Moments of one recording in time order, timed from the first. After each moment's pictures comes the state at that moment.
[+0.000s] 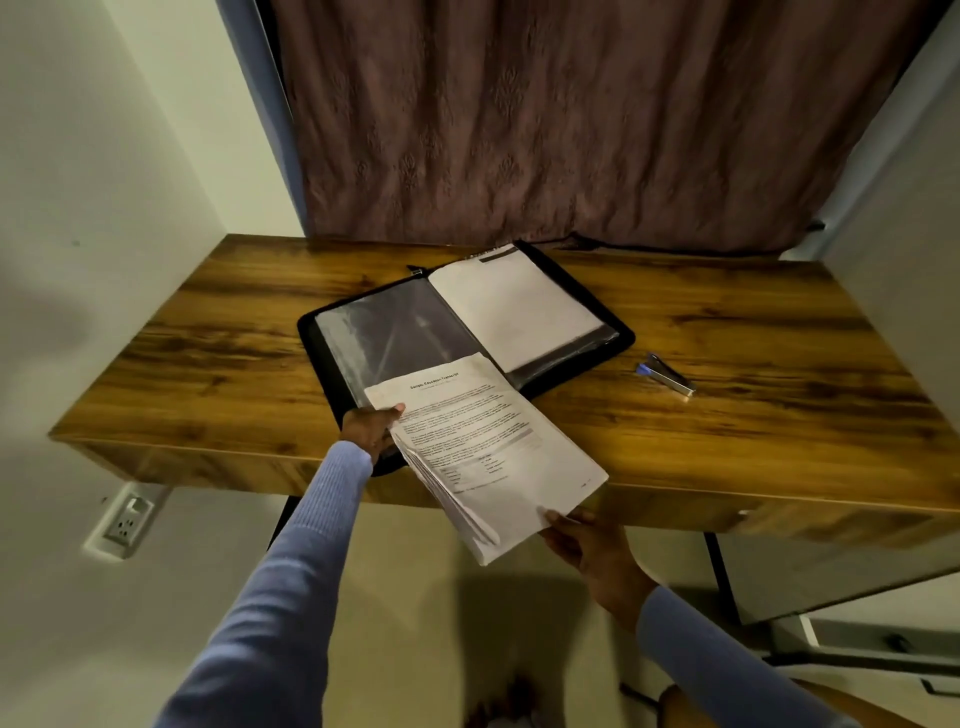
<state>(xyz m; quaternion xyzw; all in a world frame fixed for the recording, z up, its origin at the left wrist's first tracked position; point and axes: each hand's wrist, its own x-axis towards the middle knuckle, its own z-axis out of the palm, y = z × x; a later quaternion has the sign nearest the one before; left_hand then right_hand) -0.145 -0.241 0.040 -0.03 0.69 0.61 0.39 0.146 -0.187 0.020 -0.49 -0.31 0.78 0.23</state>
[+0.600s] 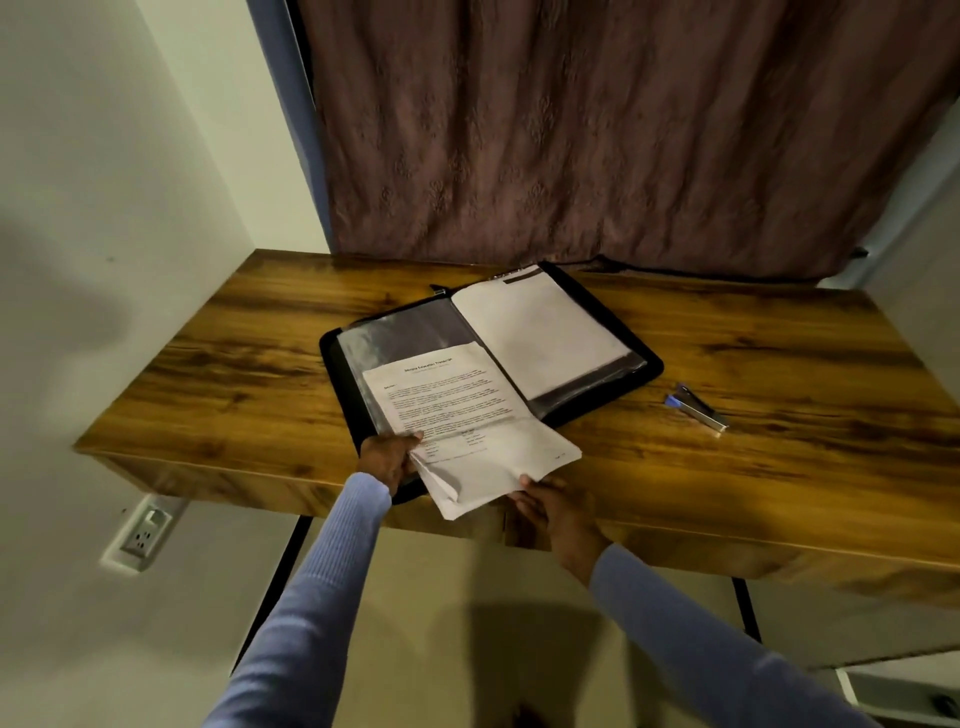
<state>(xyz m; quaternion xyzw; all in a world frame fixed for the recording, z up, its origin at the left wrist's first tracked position) -0.146 -0.236 0.036 -0.06 0.67 0.63 0.38 0.051 -0.156 0.029 -0.50 -0.29 0.78 0.23</state>
